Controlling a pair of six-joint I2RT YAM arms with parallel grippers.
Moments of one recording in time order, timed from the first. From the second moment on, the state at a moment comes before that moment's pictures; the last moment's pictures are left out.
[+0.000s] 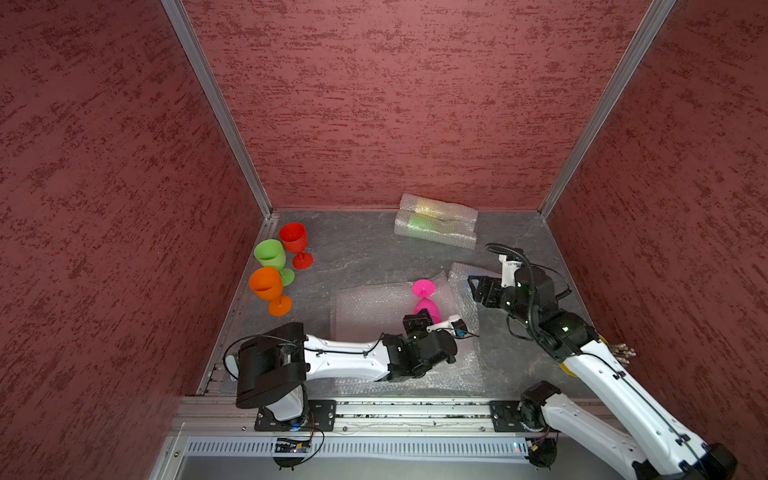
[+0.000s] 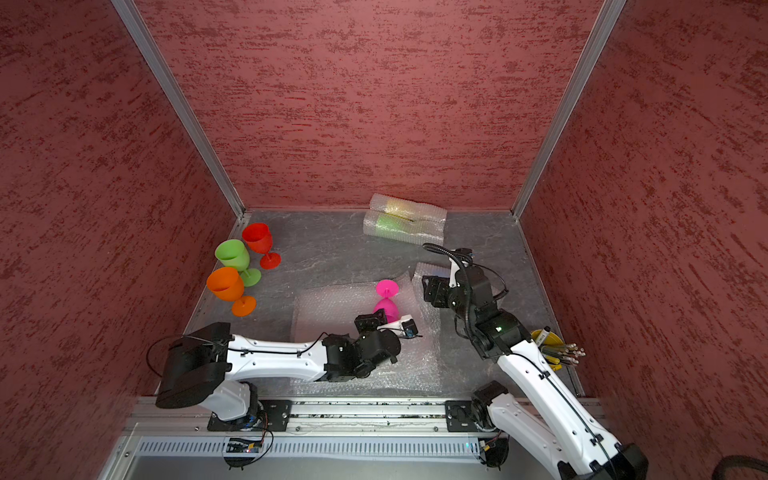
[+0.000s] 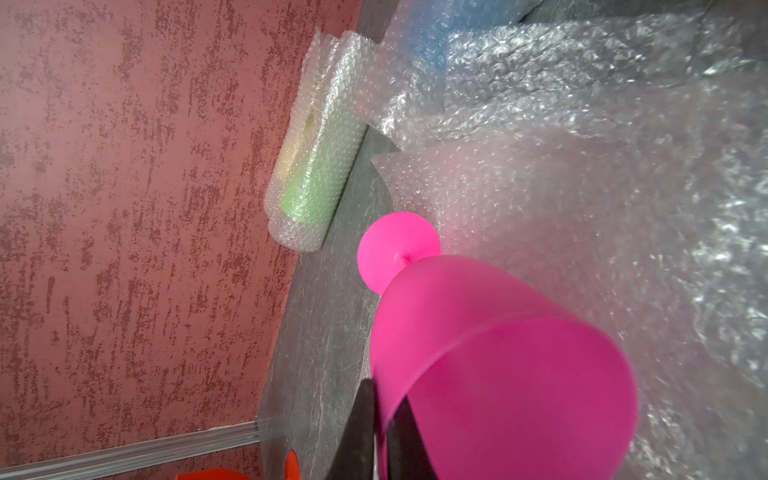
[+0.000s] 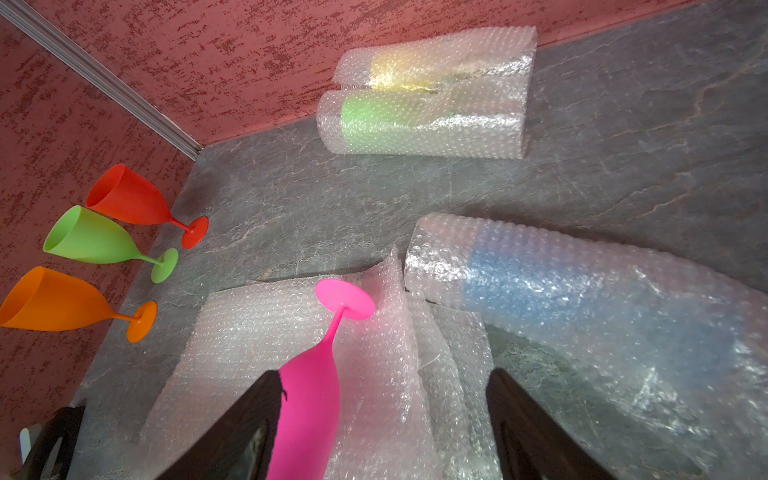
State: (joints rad) left arm -1.32 1.60 0.90 -0.04 -0.92 0.48; right arm 0.44 0.84 0.78 -0.46 0.04 0.50
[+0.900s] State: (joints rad) left arm -0.63 1.31 1.50 -0.80 -0.37 -0.30; right arm 0.44 0.88 0.77 -0.43 0.03 0.55
